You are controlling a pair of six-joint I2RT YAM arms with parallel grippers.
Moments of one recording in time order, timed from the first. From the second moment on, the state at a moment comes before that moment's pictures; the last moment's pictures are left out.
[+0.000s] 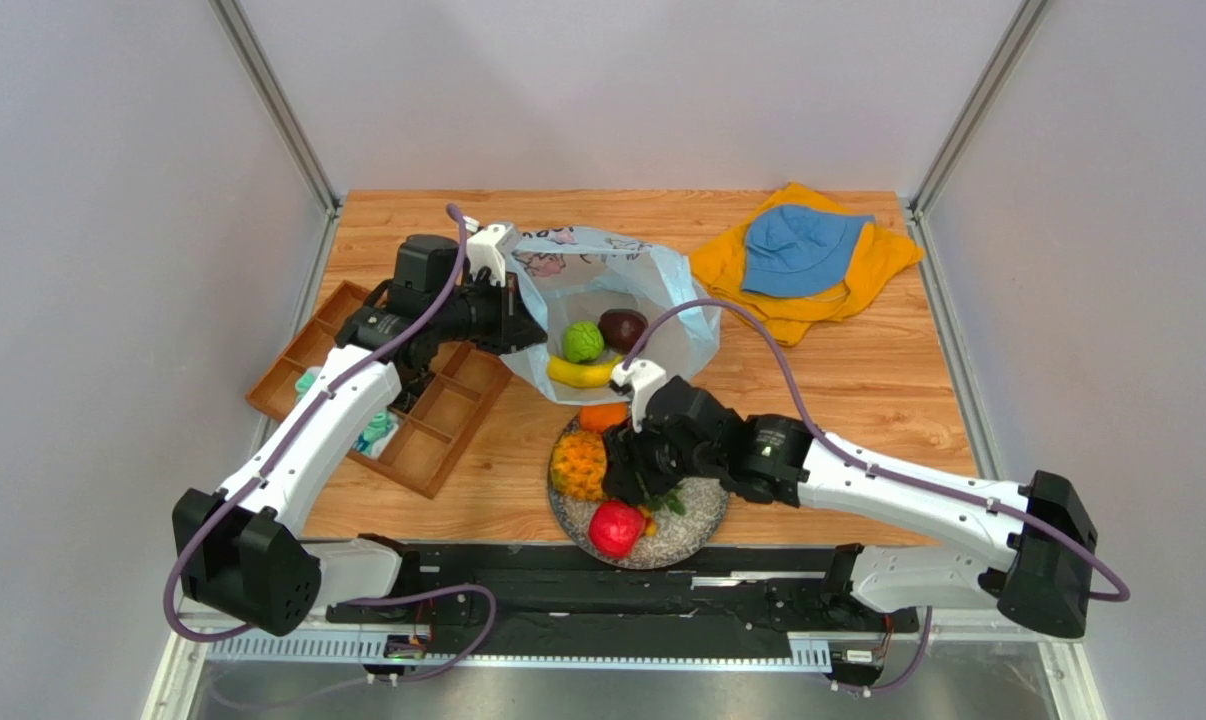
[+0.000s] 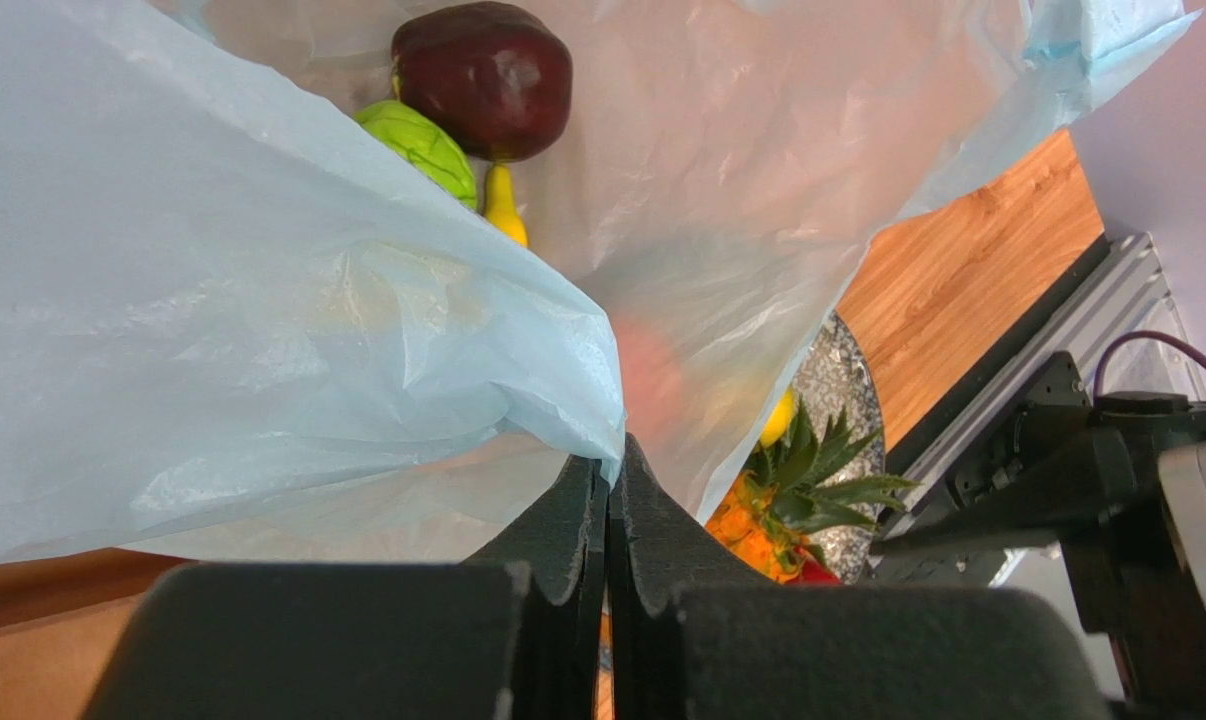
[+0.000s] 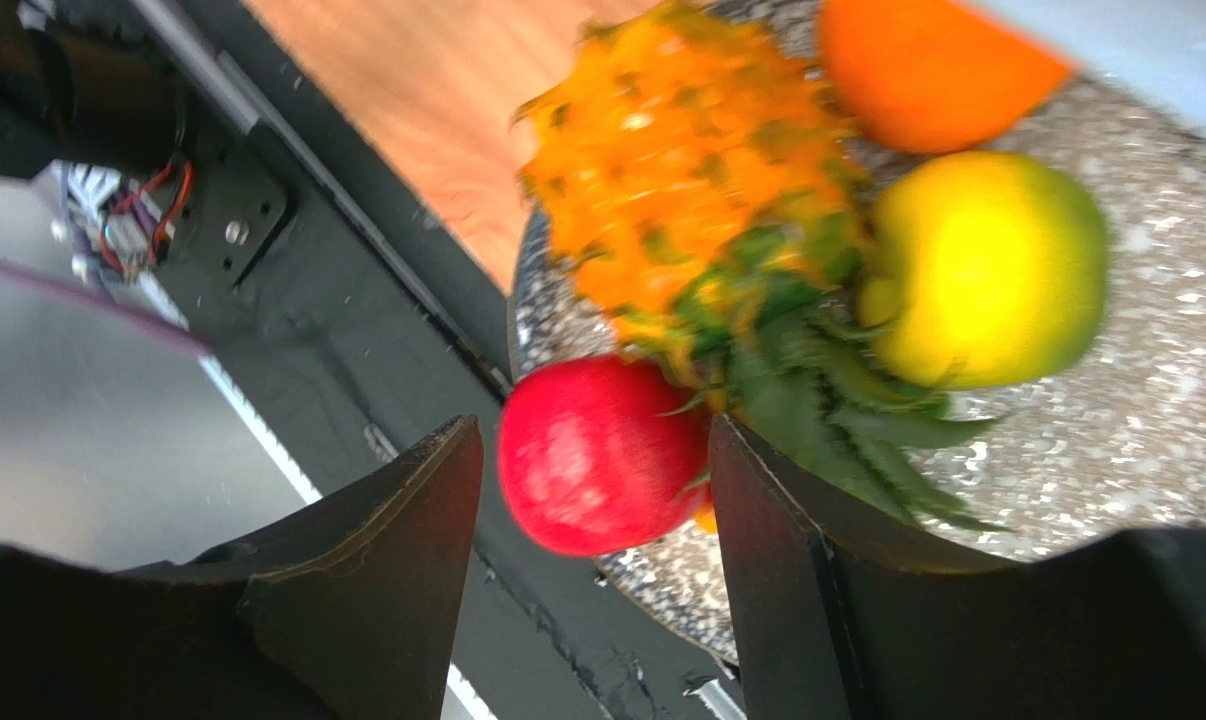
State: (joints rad) left arm -0.35 1.26 1.13 -0.50 0.49 -0.23; right arm 1.08 1.18 0.90 -0.44 -0.02 0.47
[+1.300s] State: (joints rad) left arm -0.35 1.26 1.13 -0.50 0.50 -0.23; right arm 1.40 1.52 1.02 -0.58 0.28 0.34
